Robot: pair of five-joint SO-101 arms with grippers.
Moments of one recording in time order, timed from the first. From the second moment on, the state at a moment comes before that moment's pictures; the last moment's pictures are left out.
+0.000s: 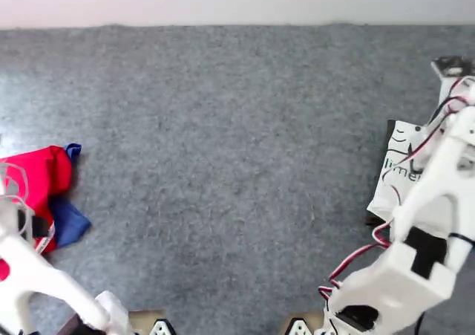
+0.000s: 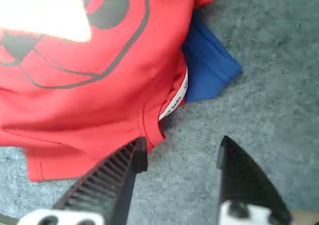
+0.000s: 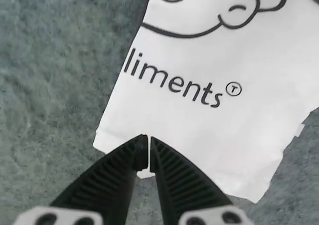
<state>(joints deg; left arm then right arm) -54.2 -27.8 30.5 86.3 -37.8 28.1 10.0 -20.6 100.5 30.5</state>
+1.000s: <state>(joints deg) -61.8 0.8 41.0 55.9 -48.3 28.1 -11.0 4.7 100.5 30.5</state>
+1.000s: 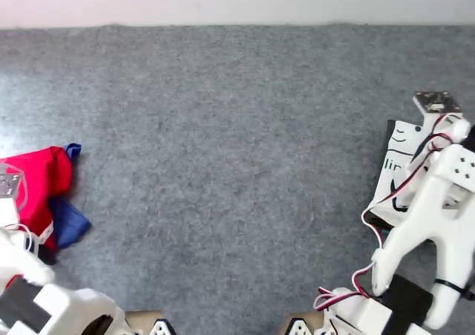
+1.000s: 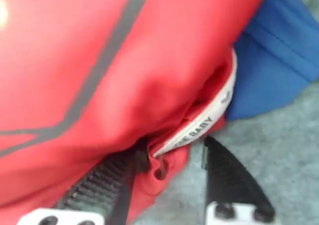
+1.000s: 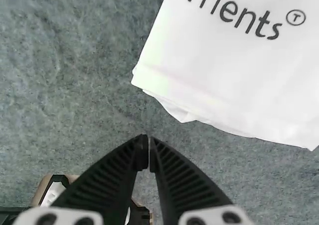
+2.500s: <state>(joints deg) 14.7 -34.5 21.4 66.1 -18.9 28.1 -11.0 4.7 100.5 30.5</state>
